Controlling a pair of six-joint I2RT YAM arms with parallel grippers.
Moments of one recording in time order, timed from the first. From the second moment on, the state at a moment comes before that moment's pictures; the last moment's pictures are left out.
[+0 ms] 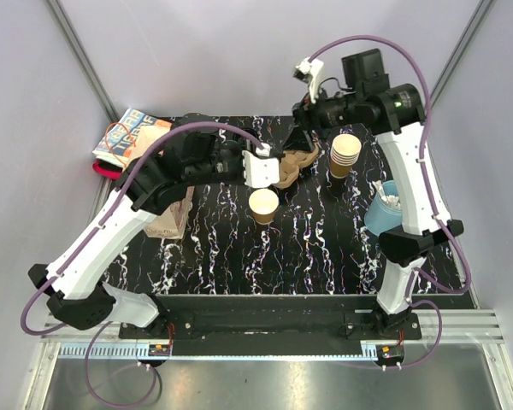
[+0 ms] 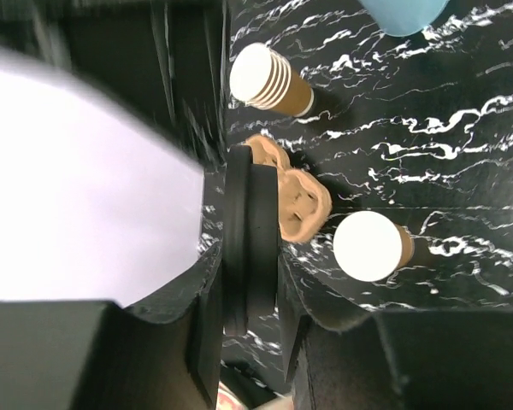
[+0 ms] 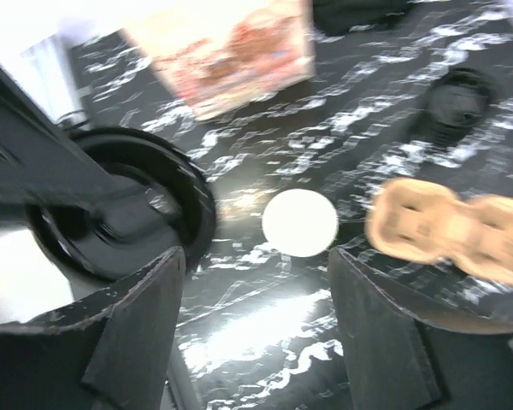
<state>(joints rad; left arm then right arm) -0.80 1.36 1.78 -0.84 0.28 0.93 0.43 1.89 2.53 -1.32 -0.71 -0.30</state>
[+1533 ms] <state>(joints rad) -0.31 1.72 1.73 -0.79 1.12 -0.26 0.86 1.64 2.03 -1.14 -0.27 -0.75</state>
